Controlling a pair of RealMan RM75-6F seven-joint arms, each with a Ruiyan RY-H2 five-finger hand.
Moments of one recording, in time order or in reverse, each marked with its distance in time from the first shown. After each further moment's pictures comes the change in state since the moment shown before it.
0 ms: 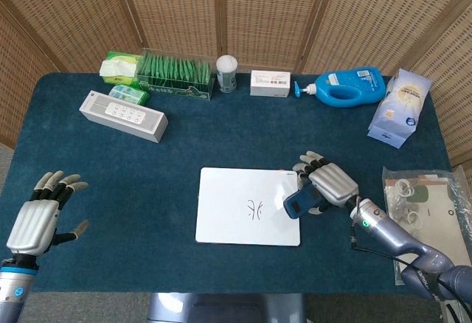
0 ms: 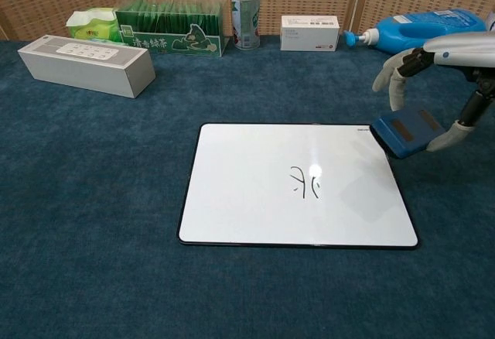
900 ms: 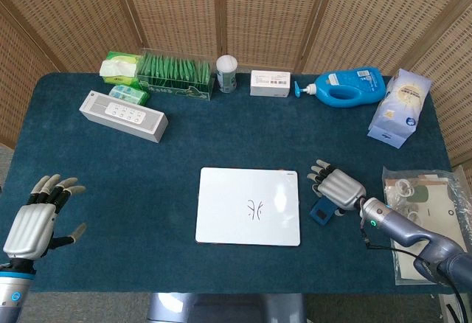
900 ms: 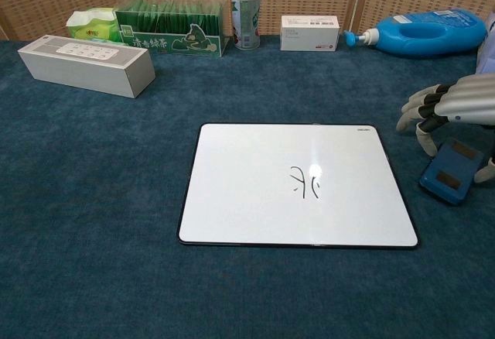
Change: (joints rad) left arm 0.021 0.009 0.015 -0.012 0.011 0.017 -0.010; right arm 0.039 -0.119 -0.147 0.391 -0.252 -0.040 -0.022
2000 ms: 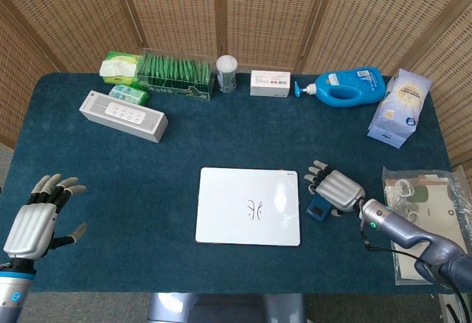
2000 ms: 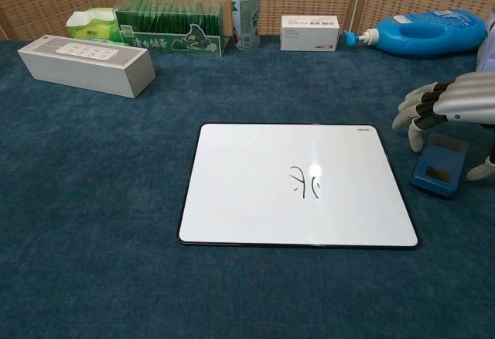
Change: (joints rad) left arm -0.001 0.005 -0.001 -0.013 0.001 -0.001 0.011; right arm -0.008 0.015 0.014 -0.025 -0.027 0.015 -0.008
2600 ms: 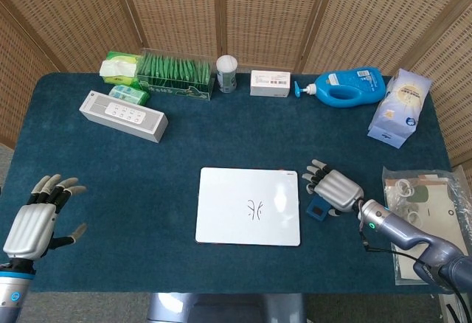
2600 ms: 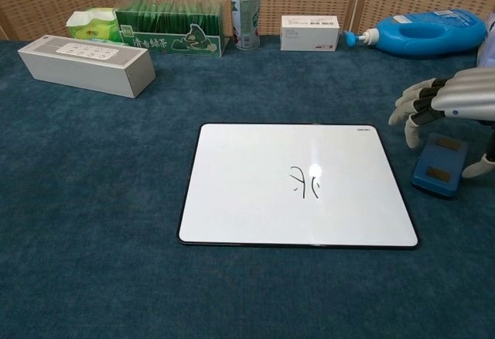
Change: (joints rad) left arm 0.000 0.003 0.000 0.006 0.001 -0.005 -0.012; right arm -0.015 0.010 0.025 -0.033 0.004 0.009 -0.013
